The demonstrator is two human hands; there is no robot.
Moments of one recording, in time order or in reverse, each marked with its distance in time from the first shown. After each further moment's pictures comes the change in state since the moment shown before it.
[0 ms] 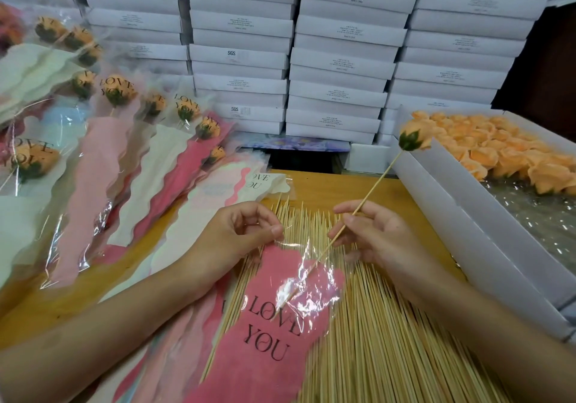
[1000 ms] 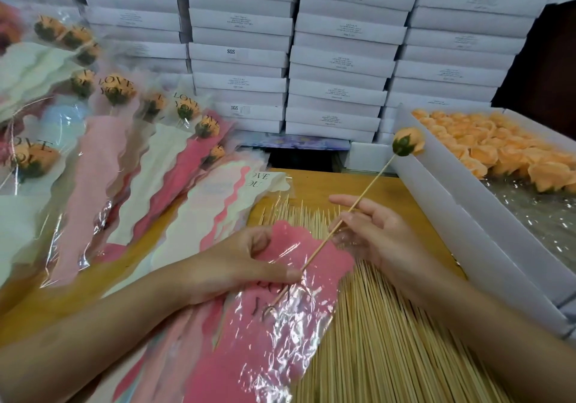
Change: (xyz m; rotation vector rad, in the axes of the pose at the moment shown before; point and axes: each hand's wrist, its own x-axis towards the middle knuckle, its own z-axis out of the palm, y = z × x) left_hand -0.013 0.007 0.001 -0.004 -0.386 -0.176; right_hand 0.004 0.005 0.000 0.087 -0.017 0.000
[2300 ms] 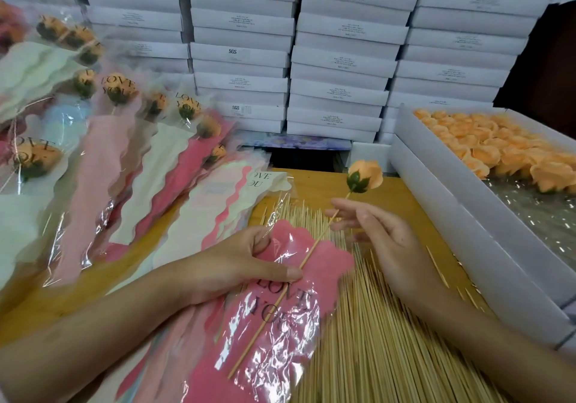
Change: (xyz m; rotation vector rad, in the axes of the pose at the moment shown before) left_hand 0.002 -0.002 -0.001 -0.099 0.042 -0.122; right_hand -0.010 0.008 0.003 -0.300 0.107 -0.299
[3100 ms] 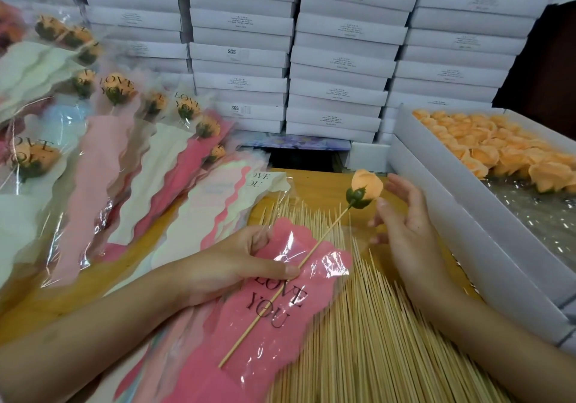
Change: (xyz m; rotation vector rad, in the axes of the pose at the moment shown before) left_hand -0.001 -0.001 0.000 -0.066 -0.049 0.045; right_hand 0.010 0.014 -0.009 0.072 0.354 0.056
